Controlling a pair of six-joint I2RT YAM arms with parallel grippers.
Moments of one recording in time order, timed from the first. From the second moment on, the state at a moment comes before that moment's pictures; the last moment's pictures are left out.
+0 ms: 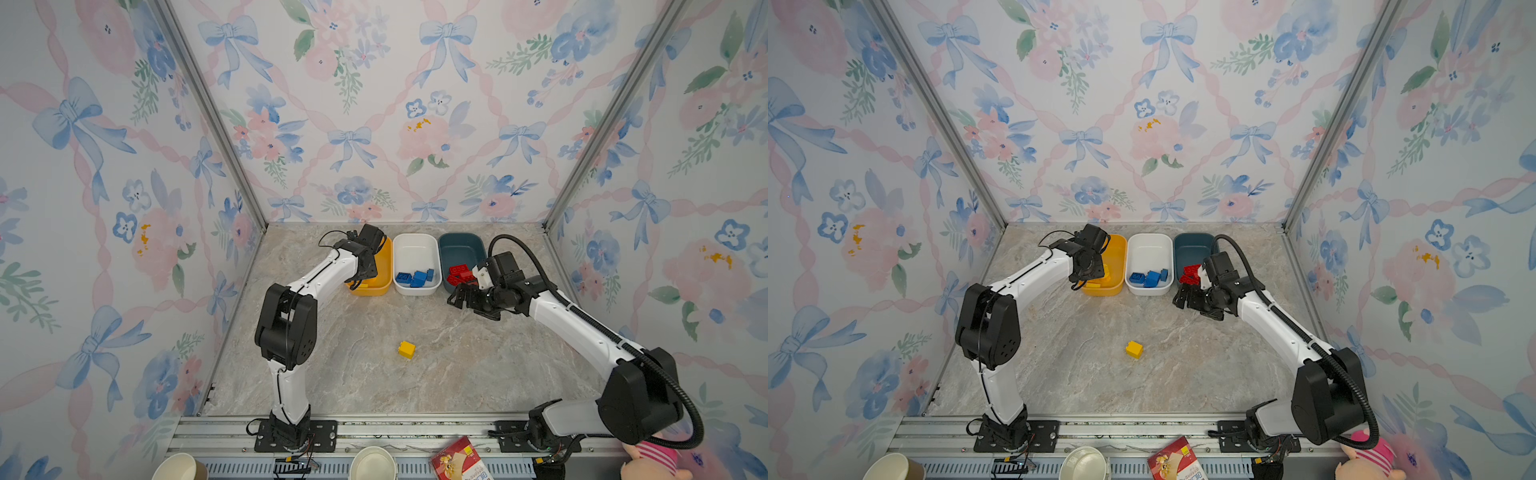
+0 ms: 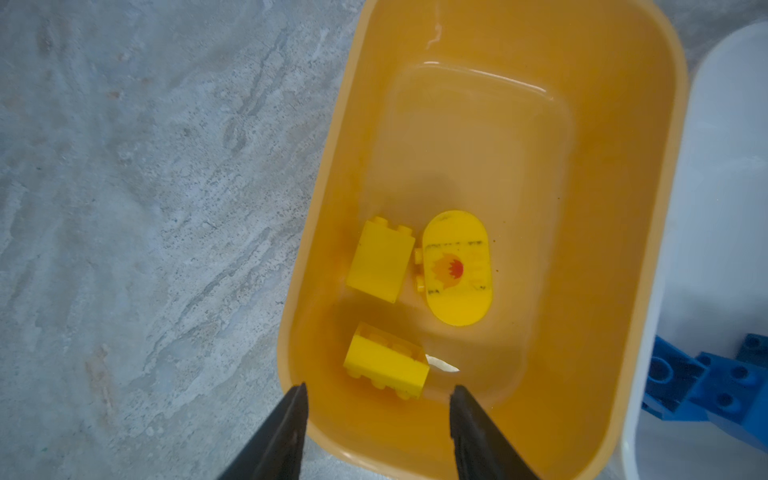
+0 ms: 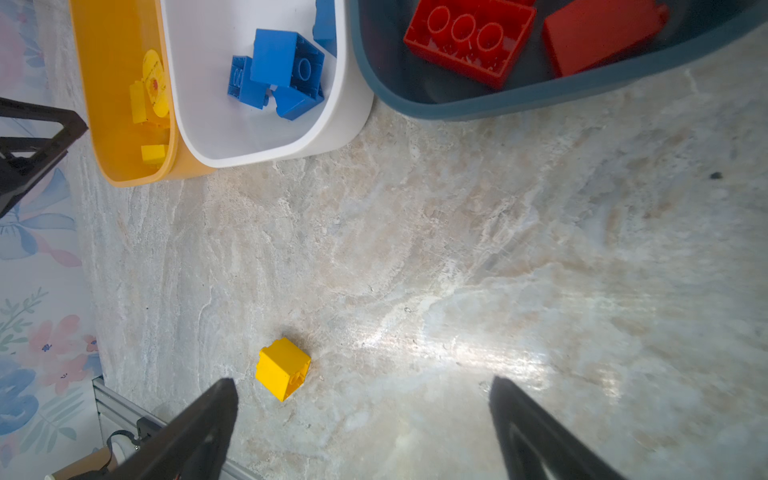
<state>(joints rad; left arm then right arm) -0.44 1.88 1.53 -0.79 -0.33 -0.60 0.37 1.40 1.07 -0.71 -0.28 0.56</state>
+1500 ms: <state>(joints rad) -0.87 1.64 1.14 -0.69 -0.03 -0.55 0.41 1.32 0.94 -0.69 -0.23 0.60</state>
